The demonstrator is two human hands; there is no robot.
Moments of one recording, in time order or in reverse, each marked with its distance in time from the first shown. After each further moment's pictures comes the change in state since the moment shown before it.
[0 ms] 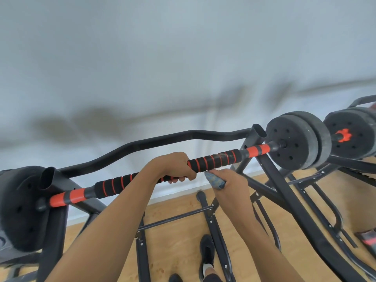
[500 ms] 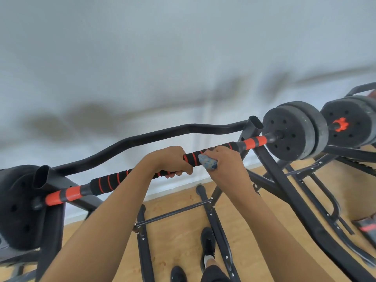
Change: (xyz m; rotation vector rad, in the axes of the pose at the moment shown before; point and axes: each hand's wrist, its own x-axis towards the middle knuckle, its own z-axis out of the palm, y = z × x) left_hand 0.001 0.000 -0.001 0.049 0.037 -0.001; right_hand 0.040 -0.012 -0.012 -0.336 -0.074 -0.199
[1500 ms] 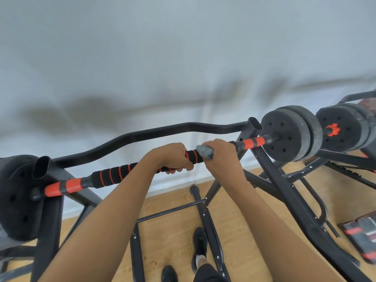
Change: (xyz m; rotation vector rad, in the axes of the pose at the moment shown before) left_hand 0.002 -0.003 0.004 0.015 0.055 0.016; right_hand 0.022 -0.011 0.011 -0.040 0.017 0.052
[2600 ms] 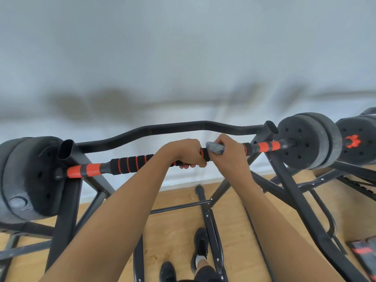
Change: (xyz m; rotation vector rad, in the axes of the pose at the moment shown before) left_hand -0.011 0.001 -0.001 -0.029 0.003 0.040; right_hand -0.006 -0.018 0.003 0.346 0.080 0.099
